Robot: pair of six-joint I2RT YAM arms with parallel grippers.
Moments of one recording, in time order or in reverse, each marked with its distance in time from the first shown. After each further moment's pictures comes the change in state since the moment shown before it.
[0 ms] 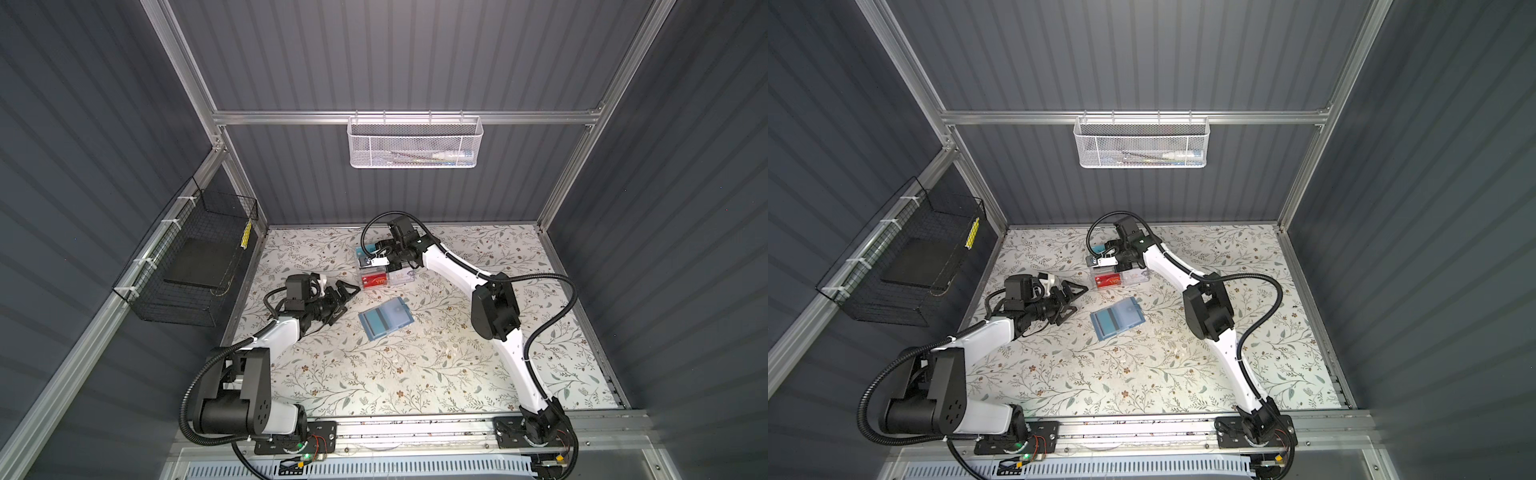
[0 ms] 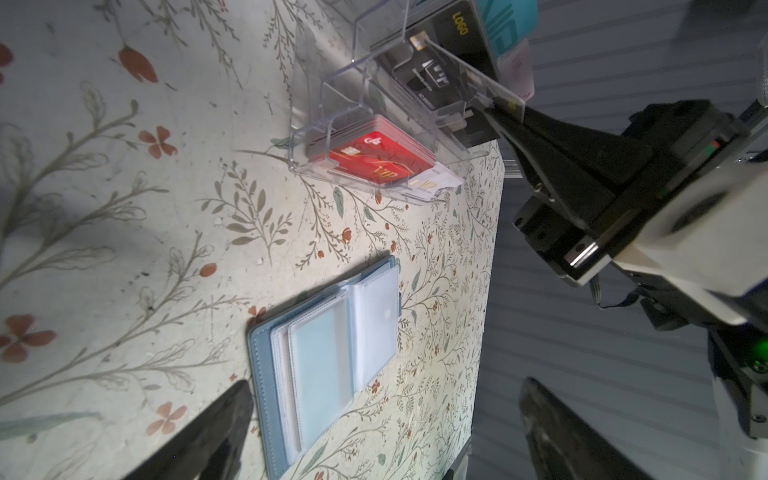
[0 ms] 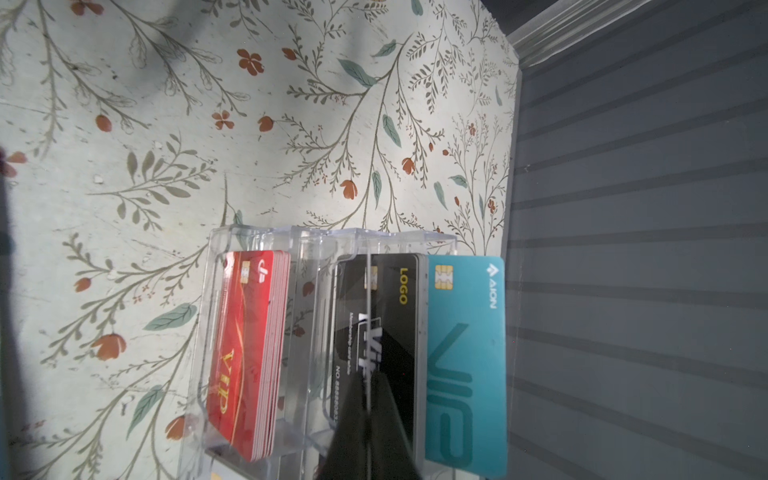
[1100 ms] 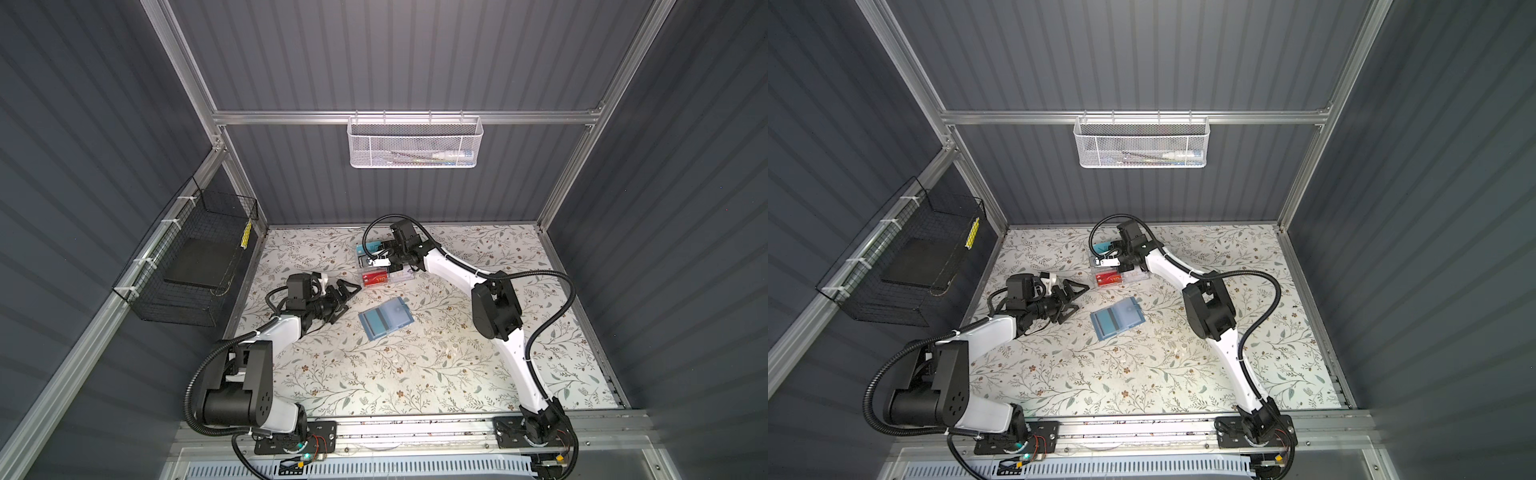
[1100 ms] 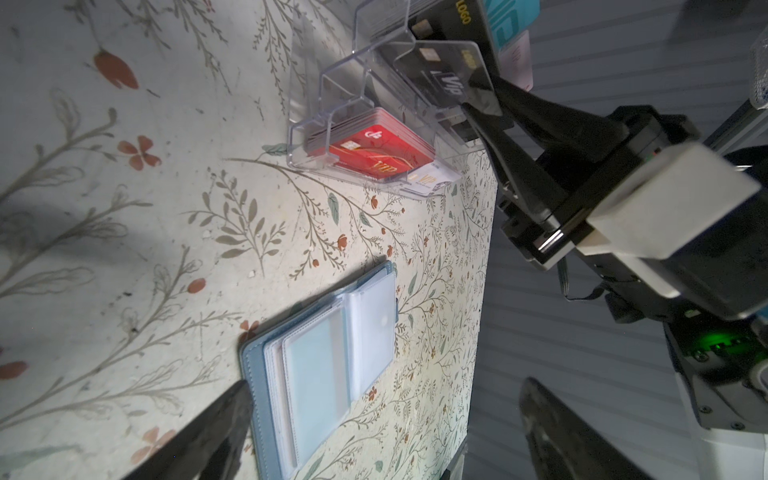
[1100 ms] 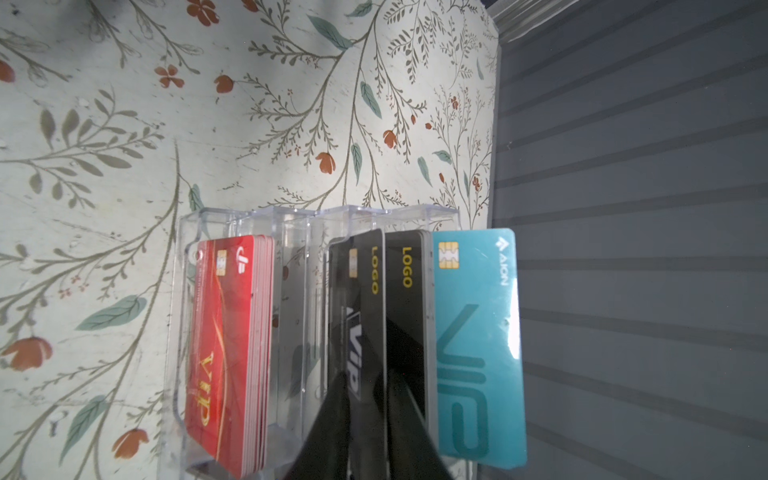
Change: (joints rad) left arm 0.000 0.037 0.004 0.045 0.015 -0.010; right arm -0.008 -0.018 -0.114 0.168 0.037 0.017
